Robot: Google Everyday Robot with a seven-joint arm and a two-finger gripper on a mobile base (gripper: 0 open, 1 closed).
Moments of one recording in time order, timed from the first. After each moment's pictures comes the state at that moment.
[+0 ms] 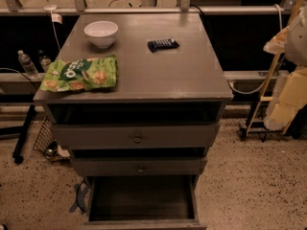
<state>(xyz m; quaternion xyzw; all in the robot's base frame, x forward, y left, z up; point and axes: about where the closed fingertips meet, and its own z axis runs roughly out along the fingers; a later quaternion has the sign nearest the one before) 0.439 -0.216 0.979 -0.60 0.78 -0.04 0.17</state>
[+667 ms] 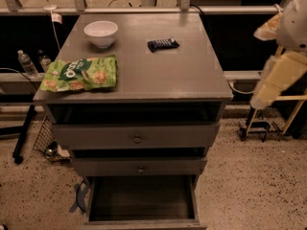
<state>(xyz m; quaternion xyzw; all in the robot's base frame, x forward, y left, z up) 0.480 -0.206 0.986 -0.60 0.77 -0.01 0.22</state>
